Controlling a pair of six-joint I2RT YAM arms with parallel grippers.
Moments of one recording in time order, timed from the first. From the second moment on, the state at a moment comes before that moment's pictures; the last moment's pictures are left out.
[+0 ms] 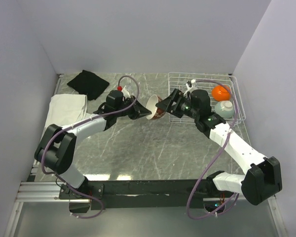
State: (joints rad) left arm -0.51 1.60 0.96 0.24 0.47 -1.03; right arm 0.42 1.21 0.93 -0.07 -0.32 0.84
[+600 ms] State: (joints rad) left arm -0.50 1.50 1.04 -0.27 0.07 -0.70; right arm 0.40 1.17 0.89 -0.14 -0.24 0.73
